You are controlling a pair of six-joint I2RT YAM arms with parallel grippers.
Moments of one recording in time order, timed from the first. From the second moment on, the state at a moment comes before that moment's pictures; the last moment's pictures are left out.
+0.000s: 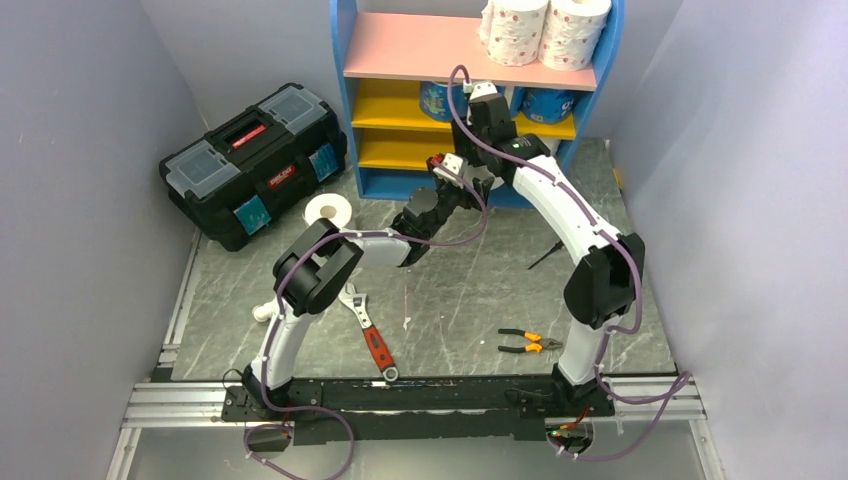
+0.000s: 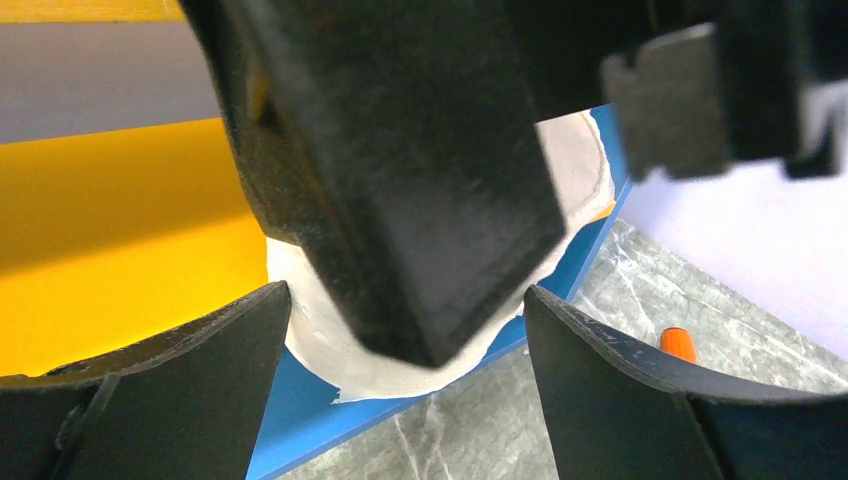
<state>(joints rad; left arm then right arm) -0.79 2.18 1.37 1.02 -0.14 -0.11 0.45 1.83 1.81 -0.57 0.25 0.09</state>
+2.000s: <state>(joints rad) -0.76 2.33 1.67 0.92 -0.21 -0.07 0.40 0.52 0.76 -0.33 0.34 0.60</state>
